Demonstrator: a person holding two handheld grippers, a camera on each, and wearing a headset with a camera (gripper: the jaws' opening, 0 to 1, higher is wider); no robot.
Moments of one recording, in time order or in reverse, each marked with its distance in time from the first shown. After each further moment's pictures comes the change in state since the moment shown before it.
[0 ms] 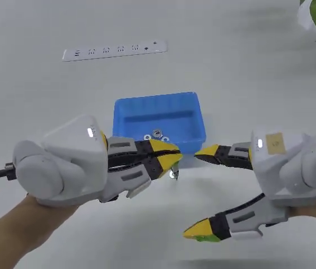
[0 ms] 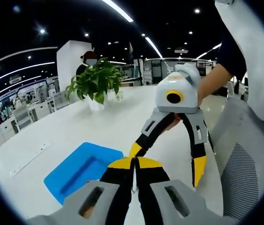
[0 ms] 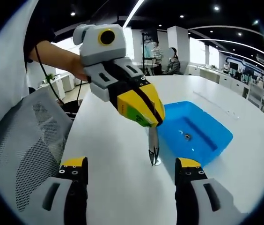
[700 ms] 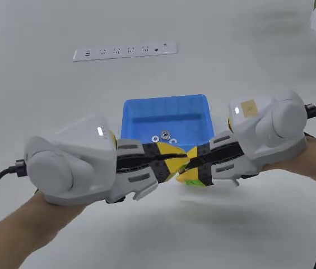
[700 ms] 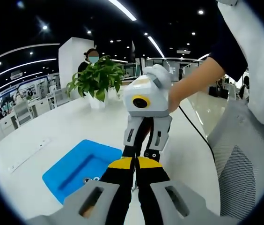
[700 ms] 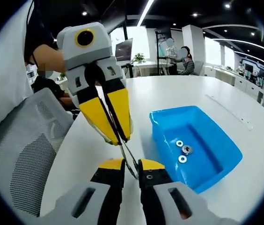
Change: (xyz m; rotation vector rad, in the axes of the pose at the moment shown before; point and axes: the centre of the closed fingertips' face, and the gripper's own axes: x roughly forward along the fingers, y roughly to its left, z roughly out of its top) left arm 0.001 -0.005 0.001 -0.030 0.010 0.005; right arm 0.018 -0.023 0.005 -0.047 0.018 0.147
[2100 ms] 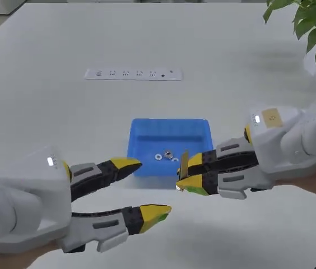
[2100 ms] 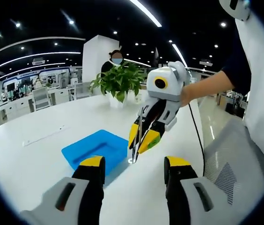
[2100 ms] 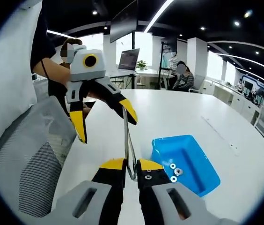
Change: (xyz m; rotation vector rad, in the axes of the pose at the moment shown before) left arm -0.077 -0.007 0.001 -0.195 -0.053 0.197; right arm -0.030 0.021 0.059 -0.124 -0.047 -0.059
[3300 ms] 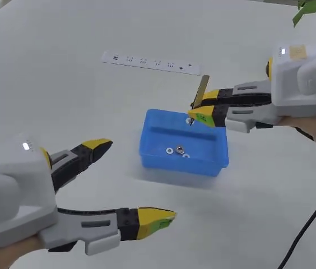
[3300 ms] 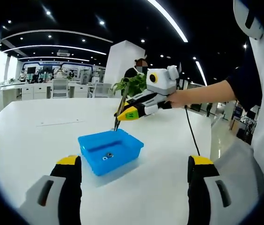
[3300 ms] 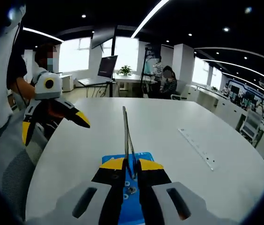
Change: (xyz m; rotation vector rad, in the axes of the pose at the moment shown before) left arm -0.019 0.029 -0.010 -0.168 -0.073 0.123; right arm 0.014 -0.108 0.022 0.004 -0.027 -0.146
